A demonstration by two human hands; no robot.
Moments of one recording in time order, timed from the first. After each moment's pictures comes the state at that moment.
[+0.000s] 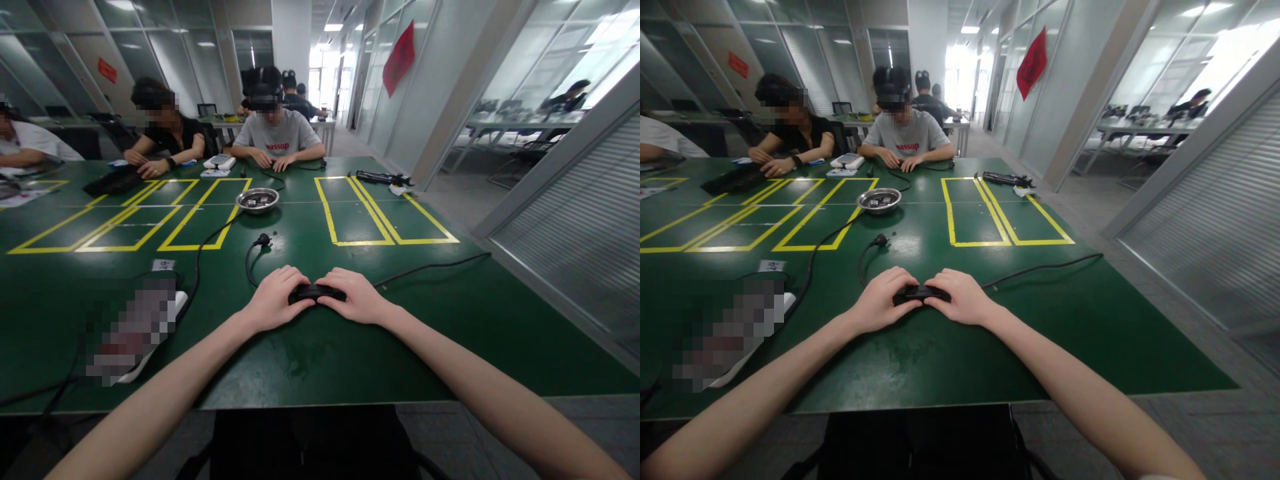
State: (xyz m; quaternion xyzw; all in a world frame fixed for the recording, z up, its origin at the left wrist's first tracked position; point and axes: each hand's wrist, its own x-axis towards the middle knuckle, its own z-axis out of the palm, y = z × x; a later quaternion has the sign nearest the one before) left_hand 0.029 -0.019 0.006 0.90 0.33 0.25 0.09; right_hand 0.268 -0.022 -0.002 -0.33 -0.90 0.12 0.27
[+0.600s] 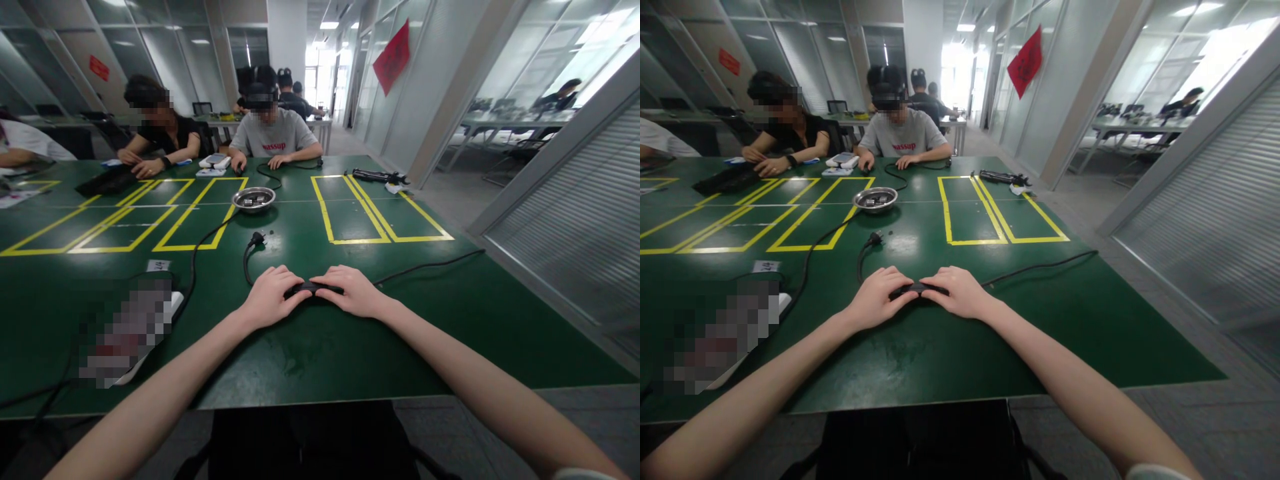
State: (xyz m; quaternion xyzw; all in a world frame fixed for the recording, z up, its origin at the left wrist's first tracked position) left_hand 0.029 -0.015 0.004 0.90 0.36 0.24 0.05; right_hand 0.273 -0.015 -0.002 -0.34 -0.90 0.09 0.26
